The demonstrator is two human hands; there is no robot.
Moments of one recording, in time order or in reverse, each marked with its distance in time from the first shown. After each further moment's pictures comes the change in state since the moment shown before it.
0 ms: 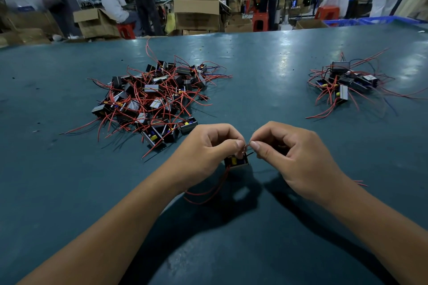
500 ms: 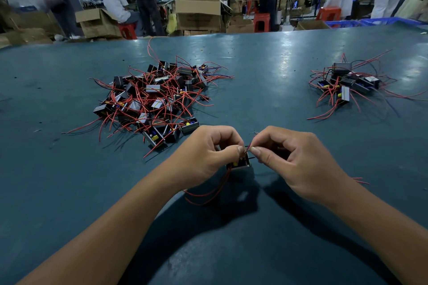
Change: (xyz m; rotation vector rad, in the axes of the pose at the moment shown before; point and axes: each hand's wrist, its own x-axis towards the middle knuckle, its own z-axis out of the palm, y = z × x) left_hand -0.001 0.004 -0.005 0.117 -0.057 -0.020; right_hand 0.000 0.006 -0.002 -0.029 -0.088 -0.058
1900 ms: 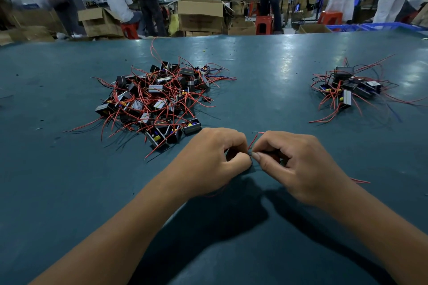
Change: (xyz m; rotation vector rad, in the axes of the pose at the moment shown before) left_hand -0.001 0.016 0.006 0.455 0.084 0.160; right_hand 0.005 -0.014 -0.003 -0.278 -0.013 -0.132
